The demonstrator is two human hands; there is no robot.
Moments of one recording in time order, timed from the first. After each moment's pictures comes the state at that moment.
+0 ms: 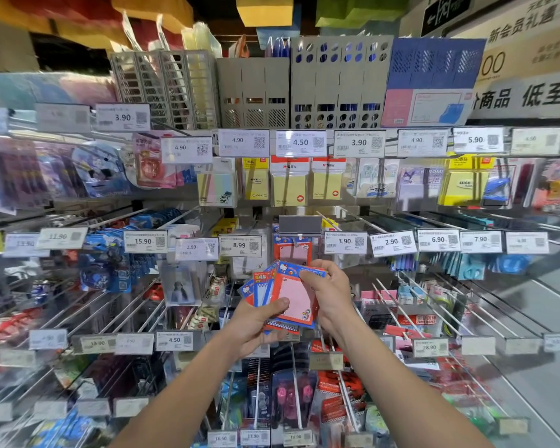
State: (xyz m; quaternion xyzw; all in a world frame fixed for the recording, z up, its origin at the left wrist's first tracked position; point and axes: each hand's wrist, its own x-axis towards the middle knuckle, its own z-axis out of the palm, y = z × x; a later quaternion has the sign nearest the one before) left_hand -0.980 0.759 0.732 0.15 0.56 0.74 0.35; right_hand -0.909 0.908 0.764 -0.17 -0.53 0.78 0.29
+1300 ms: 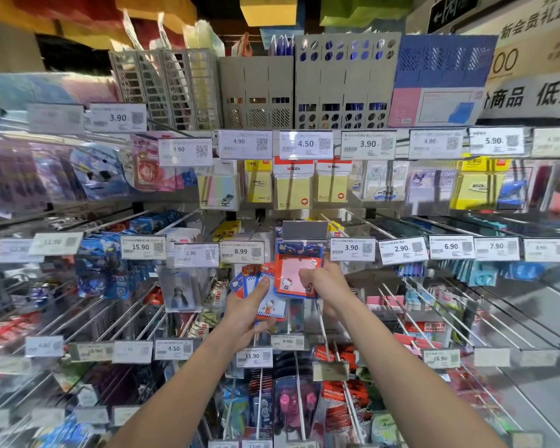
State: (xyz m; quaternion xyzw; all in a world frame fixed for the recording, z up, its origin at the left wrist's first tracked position) left_hand -1.019 0.775 0.734 0.06 0.60 0.77 0.22; right_hand -0.944 0.930 0.781 -0.23 -0.68 0.66 0.20
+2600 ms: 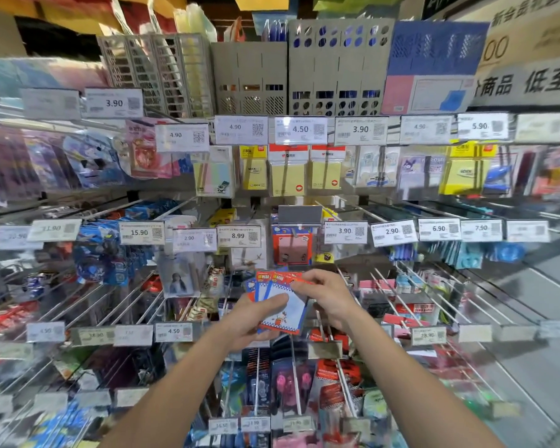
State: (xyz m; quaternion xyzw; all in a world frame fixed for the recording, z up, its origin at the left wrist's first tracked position) left_hand -0.996 0.755 0.719 0.19 0.63 0.65 0.38; right_hand -0.907 0.932 0.735 -0.15 -0.73 0.64 0.19
